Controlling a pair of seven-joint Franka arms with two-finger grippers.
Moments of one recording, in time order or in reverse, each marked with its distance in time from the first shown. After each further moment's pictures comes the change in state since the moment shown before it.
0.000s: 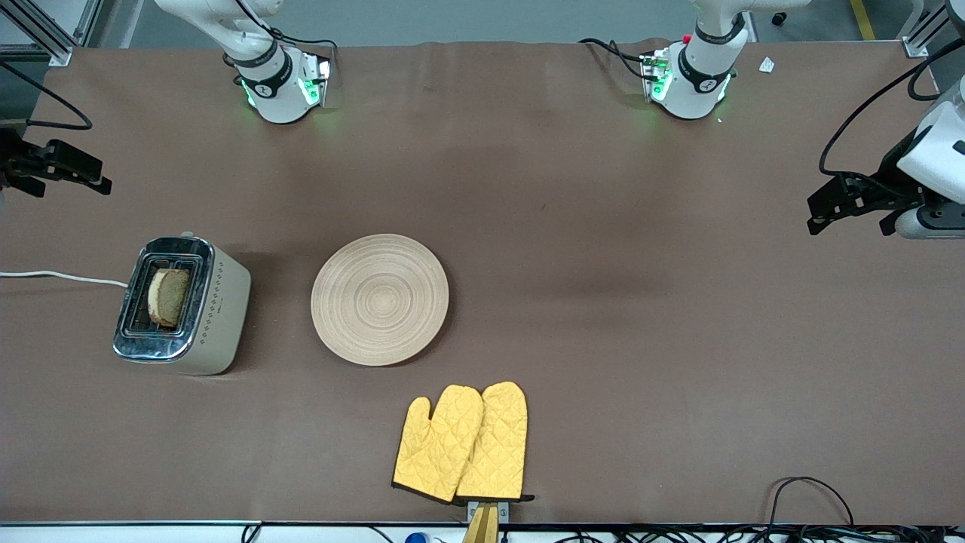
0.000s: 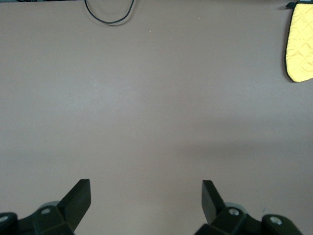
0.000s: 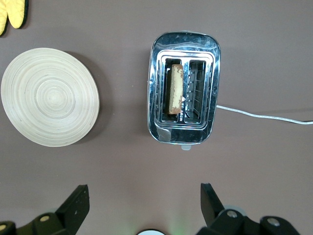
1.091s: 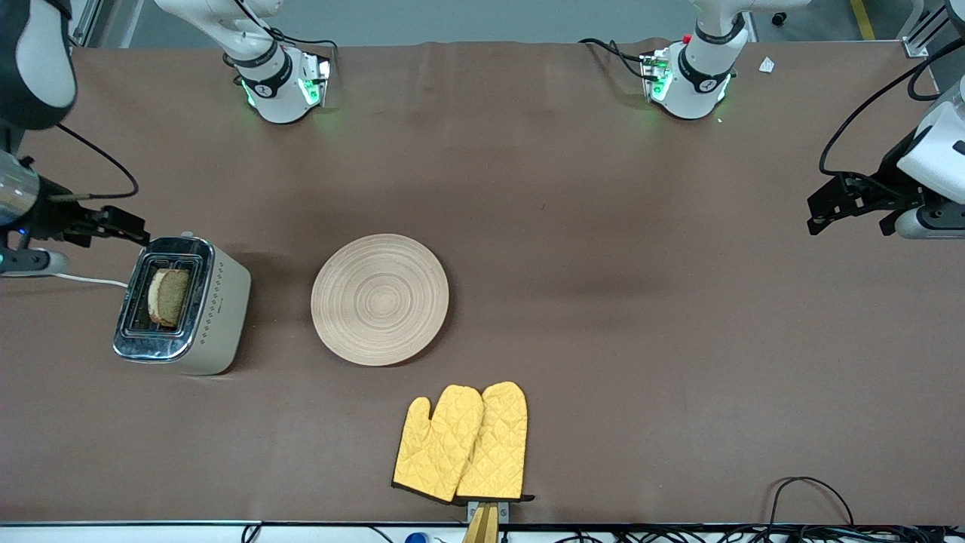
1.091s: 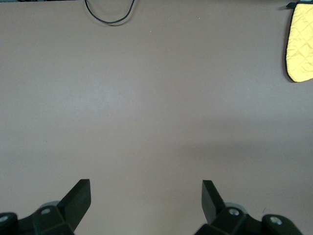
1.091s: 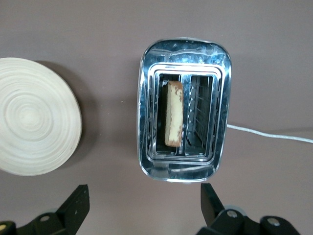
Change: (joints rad) left arm 0.002 0.000 0.000 0.000 0.000 0.000 0.000; right arm -0.001 0.074 -0.005 -0.223 -0.017 0.308 0.000
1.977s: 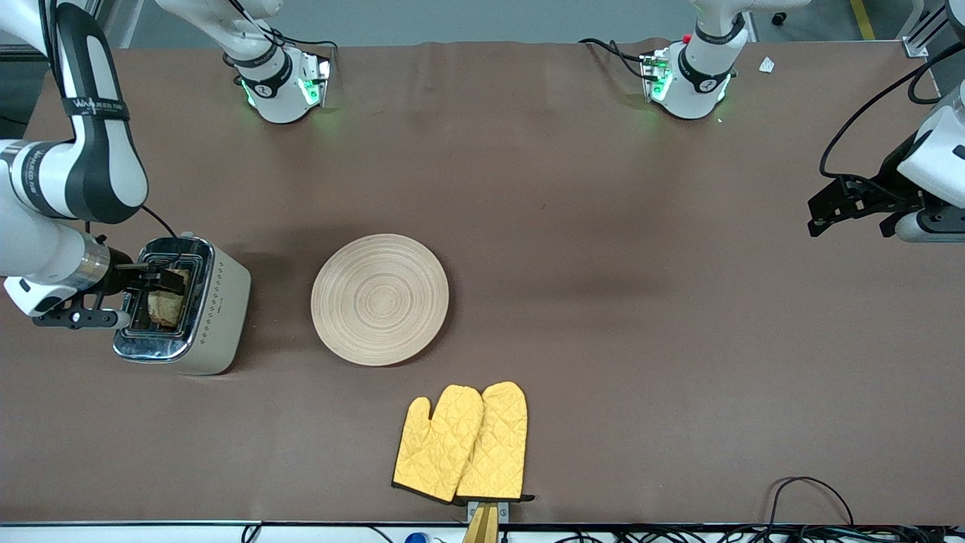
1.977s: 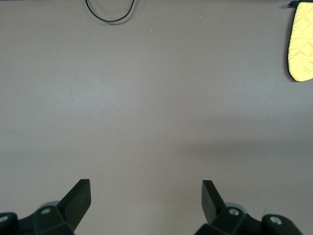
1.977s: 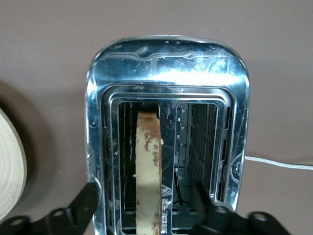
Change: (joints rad) left arm 0.002 0.006 0.000 0.000 0.000 0.000 0.002; right arm -0.032 0.176 -0.008 -0.113 -0.030 0.281 -0.002
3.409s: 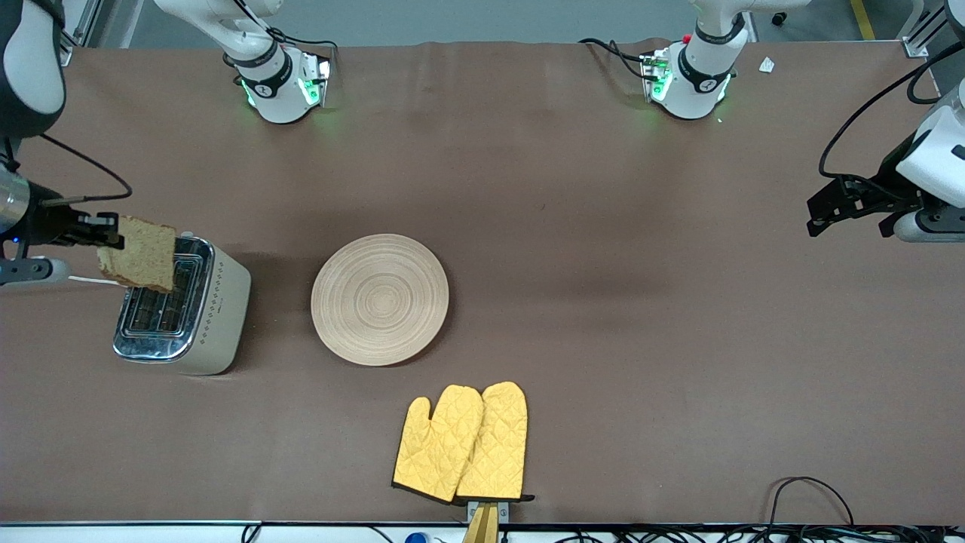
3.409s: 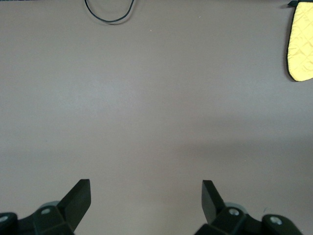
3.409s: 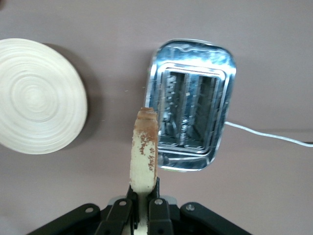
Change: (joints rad) left arm -0.001 0.000 0.000 0.000 0.000 0.000 0.000; right arm 0.097 -0.093 0.022 0.374 0.003 -0.532 -0.004
